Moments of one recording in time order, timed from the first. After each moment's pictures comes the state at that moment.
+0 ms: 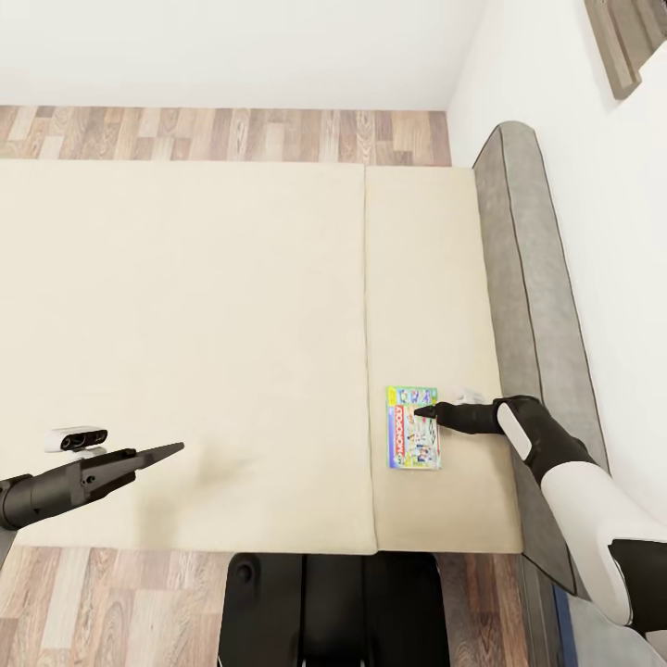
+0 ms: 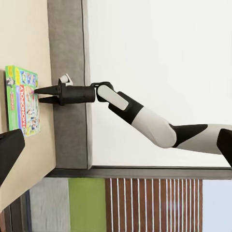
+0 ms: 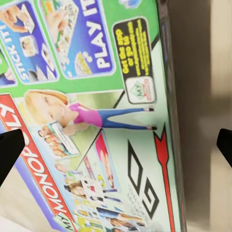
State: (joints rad) left arm -0.39 0.40 0.30 -1.41 0.48 0.93 -1.57; right arm -1.01 -0.20 0.01 -0.56 -0.26 0.77 0.51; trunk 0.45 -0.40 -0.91
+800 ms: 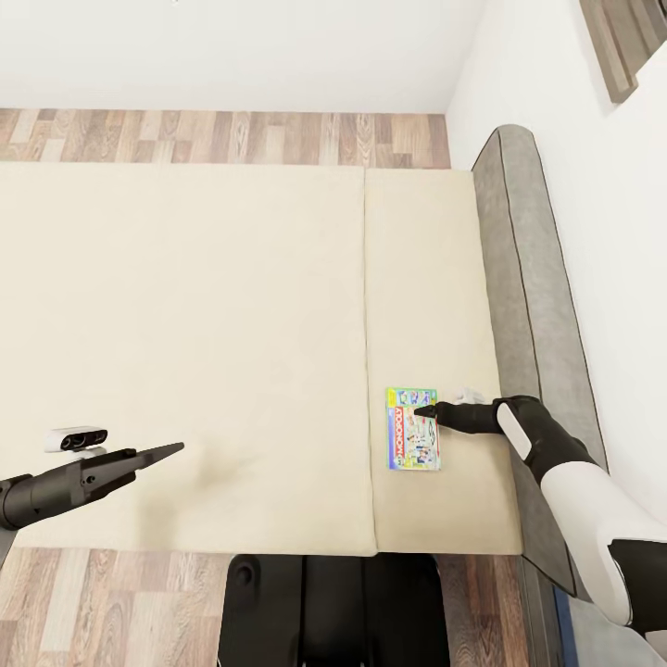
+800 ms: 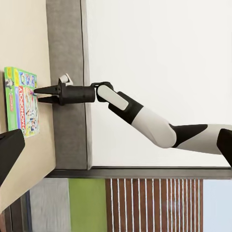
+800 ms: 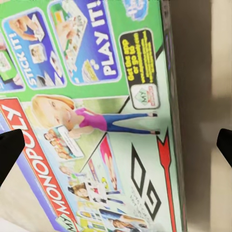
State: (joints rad) left arm -0.39 0.40 0.30 -1.41 0.48 0.93 -1.57; right arm -1.01 -0.20 0.01 -0.56 -0.26 0.76 0.51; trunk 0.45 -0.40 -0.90
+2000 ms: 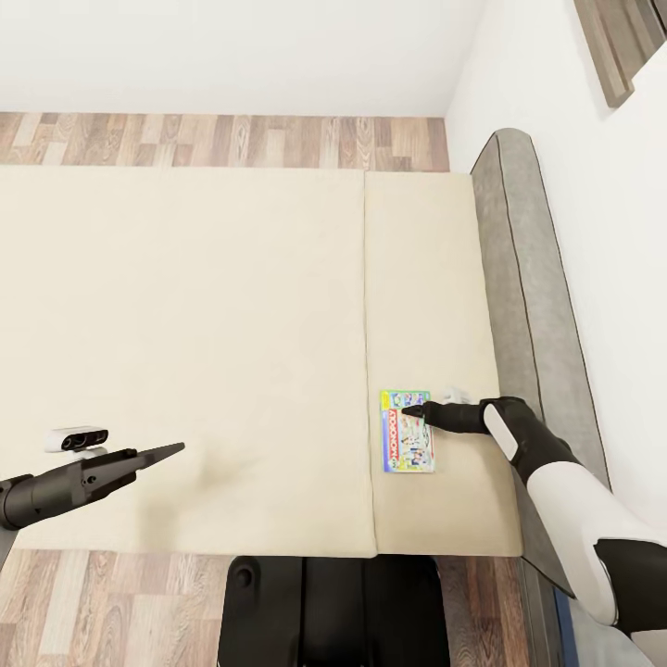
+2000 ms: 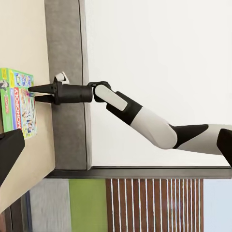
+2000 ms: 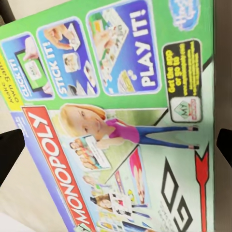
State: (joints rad) left arm -0.39 0.40 0.30 -1.41 0.48 0.93 -1.57; right arm -1.01 -0.15 0.01 -0.55 -0.26 0.73 0.51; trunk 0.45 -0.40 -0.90
